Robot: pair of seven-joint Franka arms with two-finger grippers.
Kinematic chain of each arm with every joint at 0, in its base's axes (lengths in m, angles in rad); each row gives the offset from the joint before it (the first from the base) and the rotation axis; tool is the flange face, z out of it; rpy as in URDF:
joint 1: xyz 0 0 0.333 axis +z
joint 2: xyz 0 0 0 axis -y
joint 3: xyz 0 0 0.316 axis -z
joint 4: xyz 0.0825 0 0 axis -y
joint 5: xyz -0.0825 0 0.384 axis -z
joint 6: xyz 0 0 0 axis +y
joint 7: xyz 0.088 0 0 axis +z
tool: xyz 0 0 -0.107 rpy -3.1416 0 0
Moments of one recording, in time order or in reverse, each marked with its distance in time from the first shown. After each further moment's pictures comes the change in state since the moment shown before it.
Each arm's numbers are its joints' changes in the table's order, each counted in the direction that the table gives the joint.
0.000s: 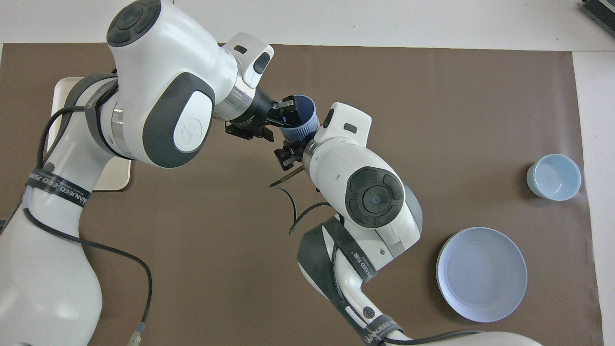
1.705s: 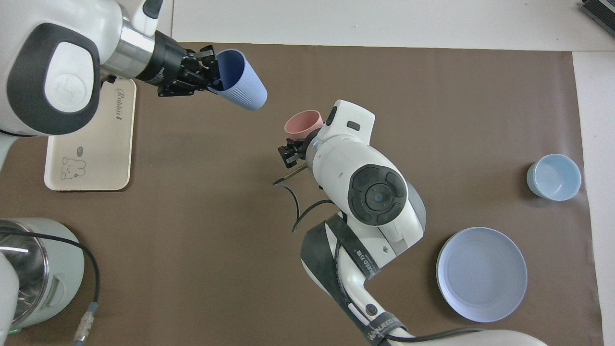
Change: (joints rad) left arm 0.316 0.041 -0.032 0.068 -0.262 0.008 -0.169; right arm -0.091 -0.003 0.007 0.002 0.014 -0.051 0.059
